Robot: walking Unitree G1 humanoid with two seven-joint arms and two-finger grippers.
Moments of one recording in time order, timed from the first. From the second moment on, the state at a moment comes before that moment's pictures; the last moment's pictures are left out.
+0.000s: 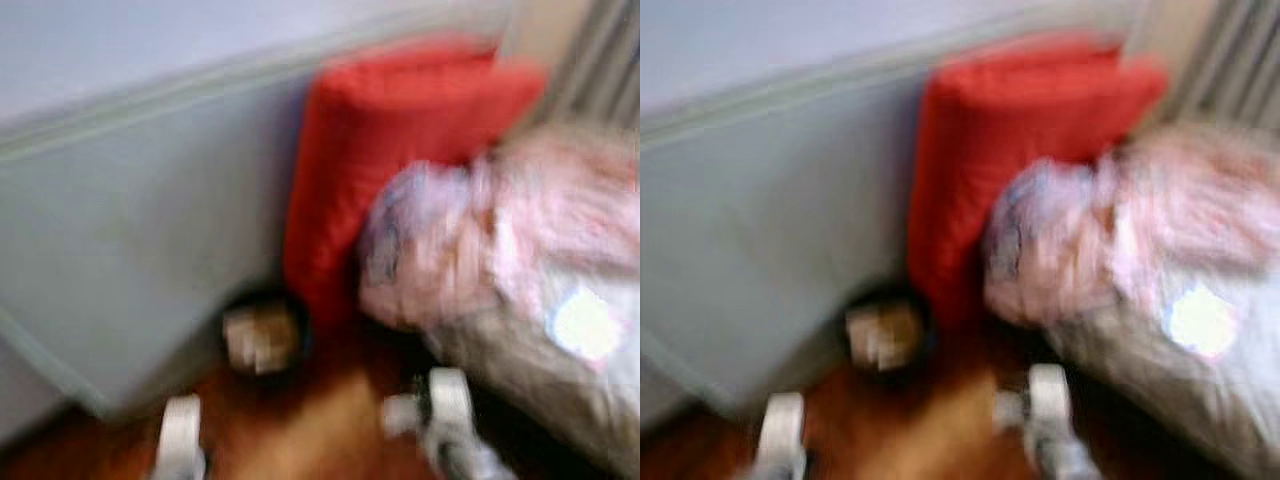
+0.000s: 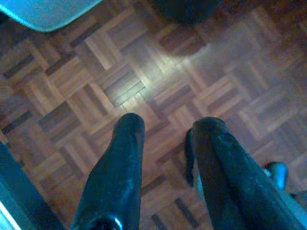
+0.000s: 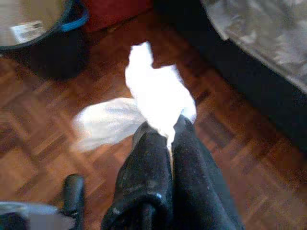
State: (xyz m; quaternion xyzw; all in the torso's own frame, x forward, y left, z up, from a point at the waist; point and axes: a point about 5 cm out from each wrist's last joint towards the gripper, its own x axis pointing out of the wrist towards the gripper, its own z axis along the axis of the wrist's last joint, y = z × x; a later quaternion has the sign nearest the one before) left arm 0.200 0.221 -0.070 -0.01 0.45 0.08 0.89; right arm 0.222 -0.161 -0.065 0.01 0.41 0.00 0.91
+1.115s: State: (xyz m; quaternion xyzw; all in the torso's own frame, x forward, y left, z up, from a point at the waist) left arm 0.209 0.217 -0.066 -0.01 0.43 0.08 0.90; right arm 0.224 -0.170 -0.064 0.00 0.41 -0.01 0.91
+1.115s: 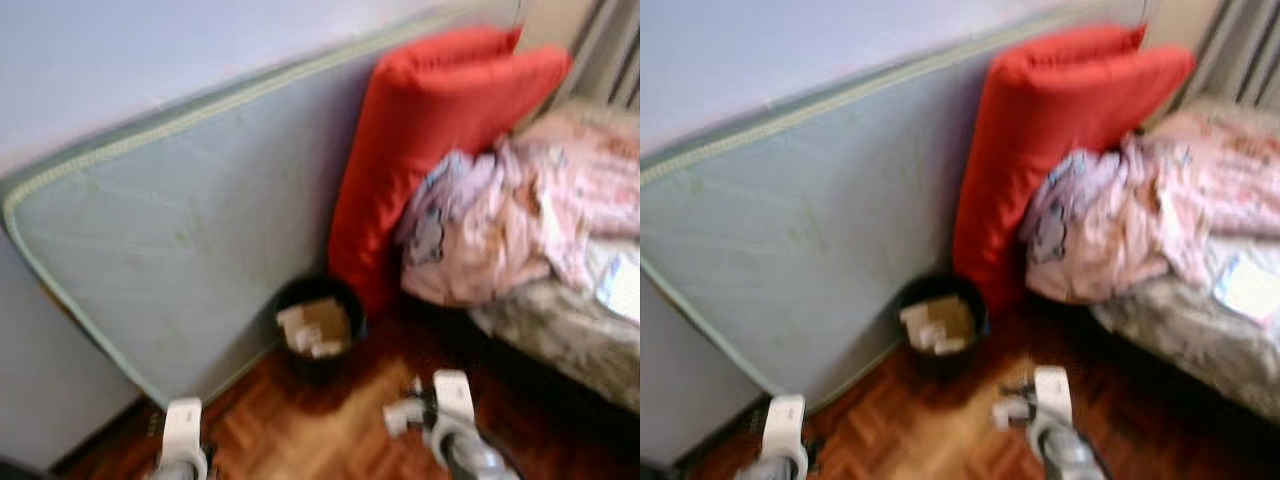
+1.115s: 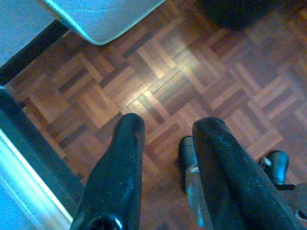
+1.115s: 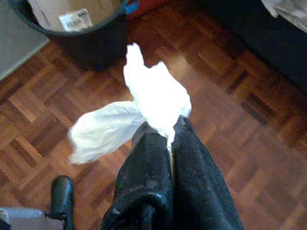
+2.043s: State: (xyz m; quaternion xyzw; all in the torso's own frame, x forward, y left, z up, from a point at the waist) left arm 0.213 0.208 -0.066 -0.02 0.42 0.07 0.90; right arm 0.224 -0.177 -0.063 -0.02 0.41 -0.01 0.91
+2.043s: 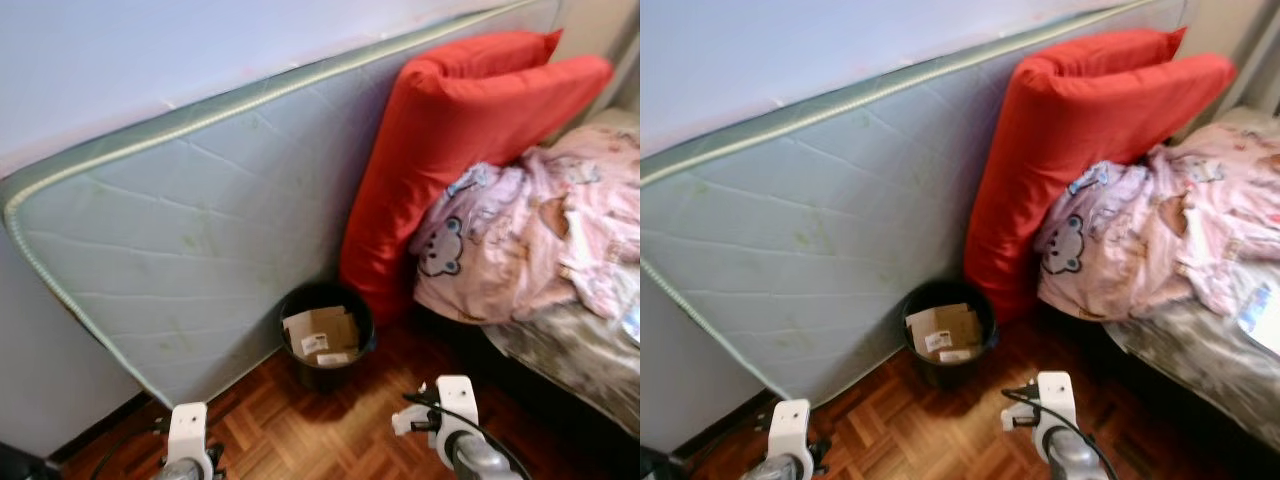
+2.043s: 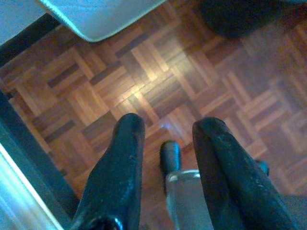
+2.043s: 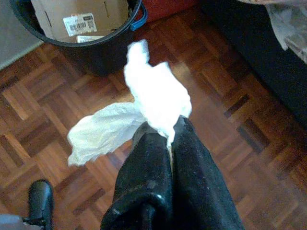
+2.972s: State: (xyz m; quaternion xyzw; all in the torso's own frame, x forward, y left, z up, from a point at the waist) left arm 0.206 0.207 -0.070 -0.02 0.43 0.07 0.90; right arm 0.226 -0.178 -0.062 -0.02 0.40 -0.02 0.92
